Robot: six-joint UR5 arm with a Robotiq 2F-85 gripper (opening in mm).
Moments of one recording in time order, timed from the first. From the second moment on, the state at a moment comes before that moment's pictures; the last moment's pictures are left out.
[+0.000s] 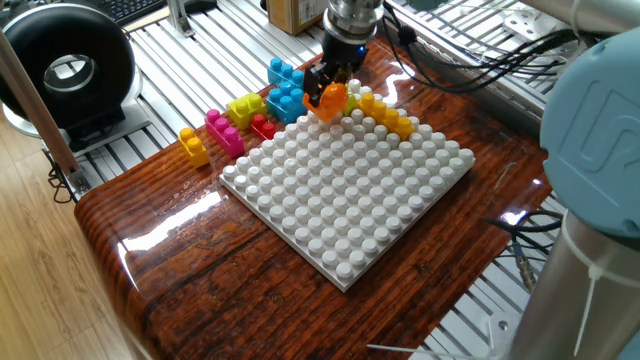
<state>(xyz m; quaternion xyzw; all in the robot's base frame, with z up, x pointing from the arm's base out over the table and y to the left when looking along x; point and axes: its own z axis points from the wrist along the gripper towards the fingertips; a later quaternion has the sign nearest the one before) 0.625 -0.064 0.072 -0.02 0.99 0.05 0.10</state>
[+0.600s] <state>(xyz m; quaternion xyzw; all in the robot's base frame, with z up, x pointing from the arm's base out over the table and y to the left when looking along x) 0.624 -0.060 0.061 -0.01 0.99 0.05 0.11</state>
